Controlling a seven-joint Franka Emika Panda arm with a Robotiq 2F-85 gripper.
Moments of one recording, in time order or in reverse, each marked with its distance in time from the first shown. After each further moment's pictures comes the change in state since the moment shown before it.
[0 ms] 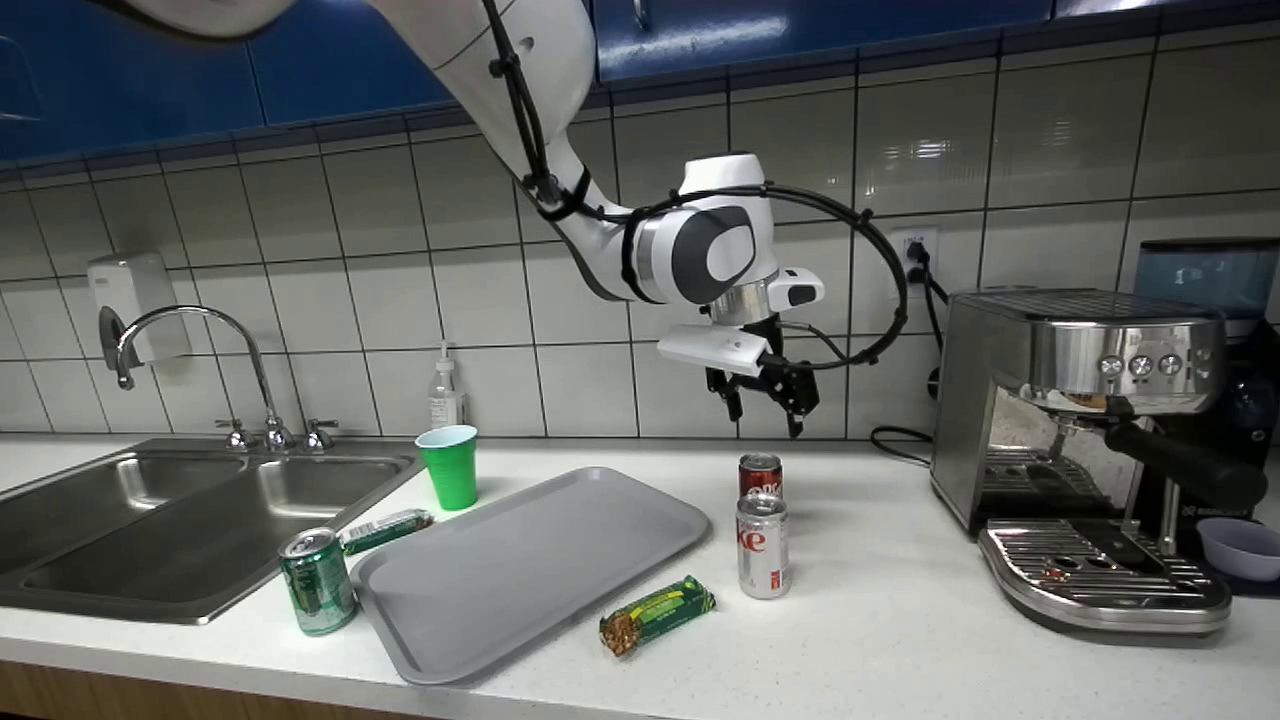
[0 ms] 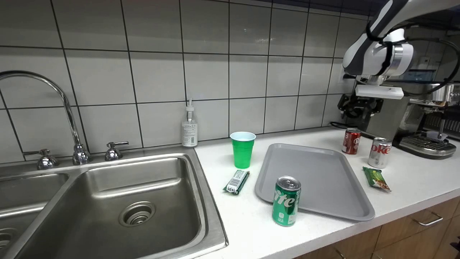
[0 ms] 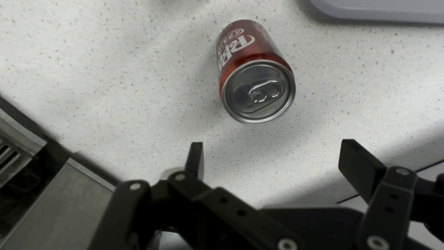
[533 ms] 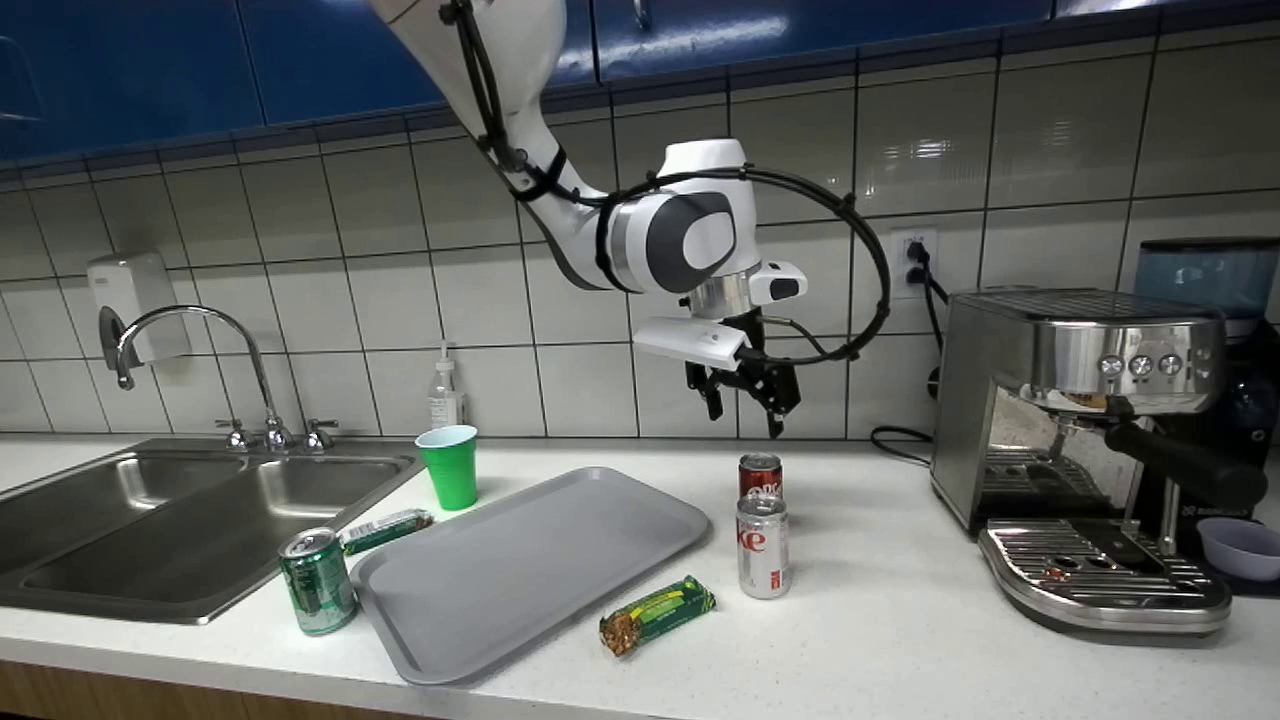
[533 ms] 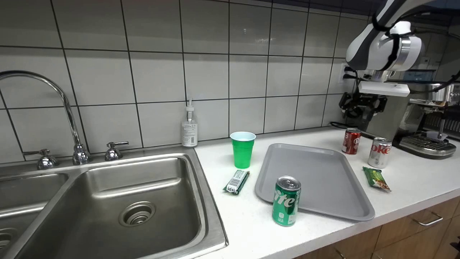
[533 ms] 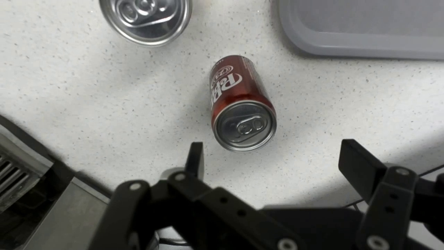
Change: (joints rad) arm 0.010 -0.105 0.009 -0.134 0.000 0.006 -0.001
